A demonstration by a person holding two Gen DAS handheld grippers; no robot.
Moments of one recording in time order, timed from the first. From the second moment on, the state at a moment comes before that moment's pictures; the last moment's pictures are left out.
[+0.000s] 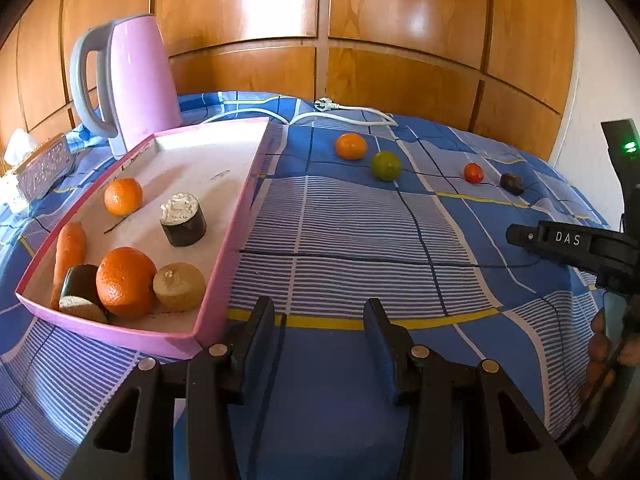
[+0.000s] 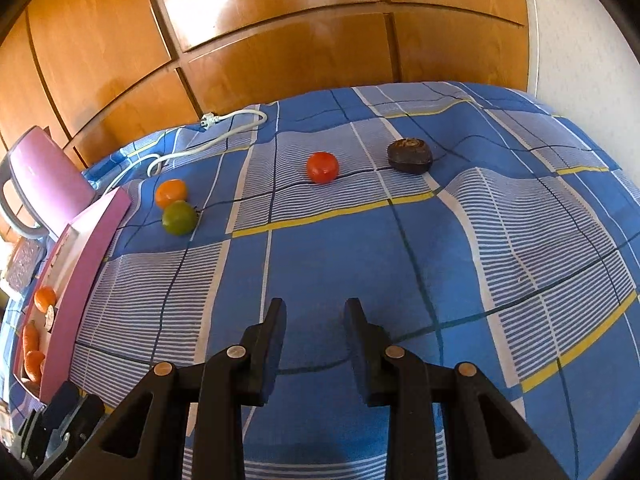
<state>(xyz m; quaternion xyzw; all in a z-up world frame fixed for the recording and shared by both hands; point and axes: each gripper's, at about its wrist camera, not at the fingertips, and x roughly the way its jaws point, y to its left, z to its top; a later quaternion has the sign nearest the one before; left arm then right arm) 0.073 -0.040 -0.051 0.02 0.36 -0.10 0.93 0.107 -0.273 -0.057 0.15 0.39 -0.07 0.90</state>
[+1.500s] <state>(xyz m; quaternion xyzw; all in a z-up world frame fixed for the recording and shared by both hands) 0.237 -0.113 -0.026 -0.04 0.40 -0.13 0.90 0.225 -0.315 -0.048 0.17 0.40 -0.06 0.90</state>
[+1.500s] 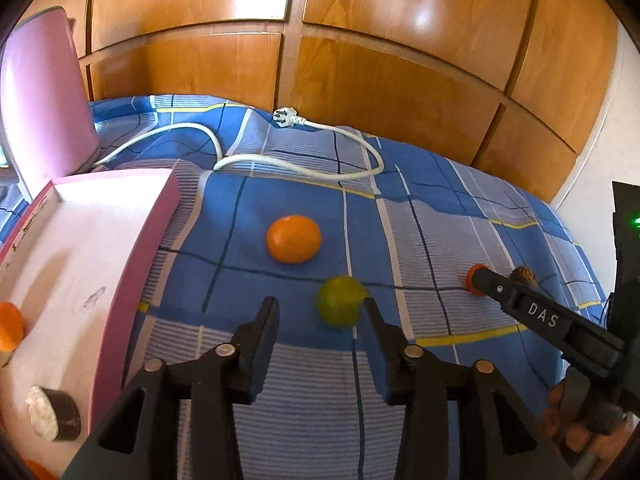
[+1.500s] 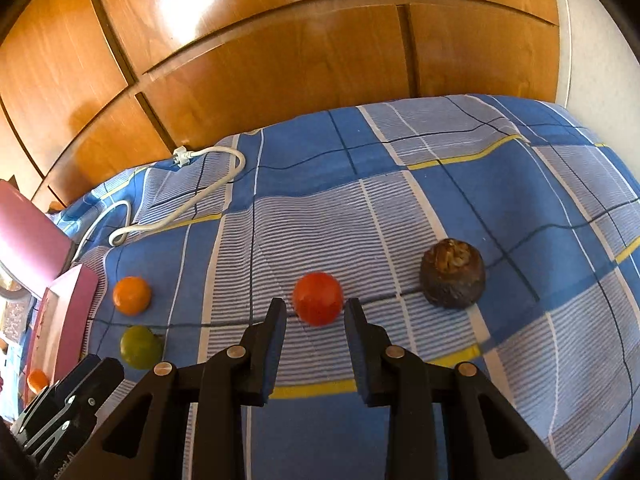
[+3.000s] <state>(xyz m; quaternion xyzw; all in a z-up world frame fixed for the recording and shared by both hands) 0.129 -0.071 -0.056 0.00 0.36 -0.12 0.92 0.141 -0.267 -0.059 0.08 0.42 -0.05 0.90</state>
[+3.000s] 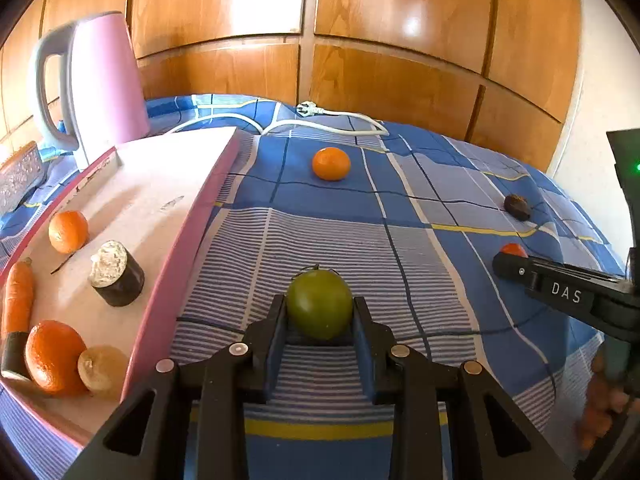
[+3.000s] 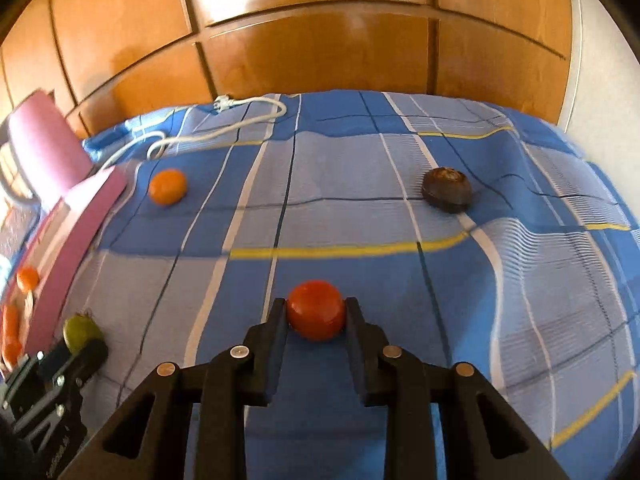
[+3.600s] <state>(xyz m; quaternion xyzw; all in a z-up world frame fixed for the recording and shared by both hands) 0.084 -0.057 -0.041 0.03 0.36 -0.12 0.93 0.129 -0.247 -0.058 0.06 0.43 -0.05 0.90</state>
